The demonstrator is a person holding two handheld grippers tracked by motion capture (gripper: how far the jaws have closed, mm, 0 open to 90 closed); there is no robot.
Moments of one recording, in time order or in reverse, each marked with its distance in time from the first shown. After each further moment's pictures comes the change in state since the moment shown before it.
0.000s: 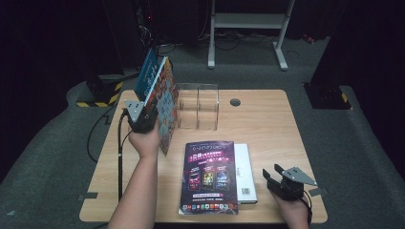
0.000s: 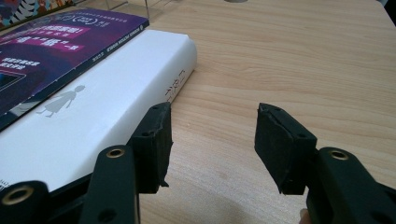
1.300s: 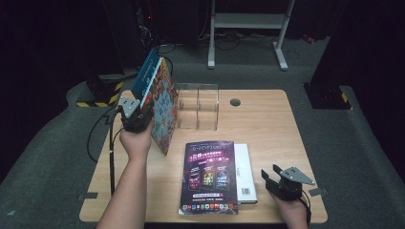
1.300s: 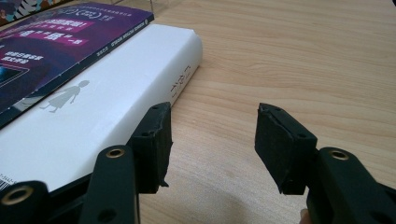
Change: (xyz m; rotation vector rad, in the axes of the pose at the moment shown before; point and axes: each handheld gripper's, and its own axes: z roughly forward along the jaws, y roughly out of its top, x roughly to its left) left arm 0.013 0.014 -0.006 0.130 -0.047 0.065; right arm 0.003 0.000 0.002 0.018 0.011 -0.006
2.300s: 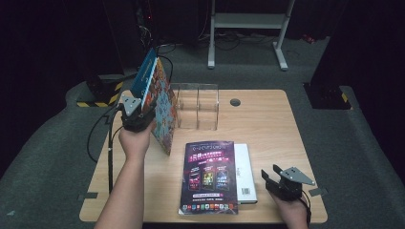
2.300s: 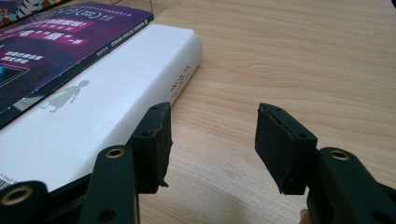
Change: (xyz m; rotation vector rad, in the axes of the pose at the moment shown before) left arm -0.001 0.006 -0.001 0.037 -0.015 0.027; right arm 0.000 0.000 0.000 -0.002 -0.003 -0.003
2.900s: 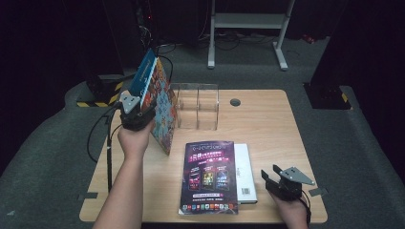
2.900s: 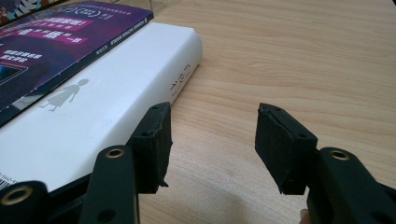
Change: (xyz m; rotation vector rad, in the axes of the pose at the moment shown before) left arm 0.003 0.006 -0.001 0.011 -0.010 -0.003; right arm 0.000 0.000 0.000 0.003 -0.001 0.002
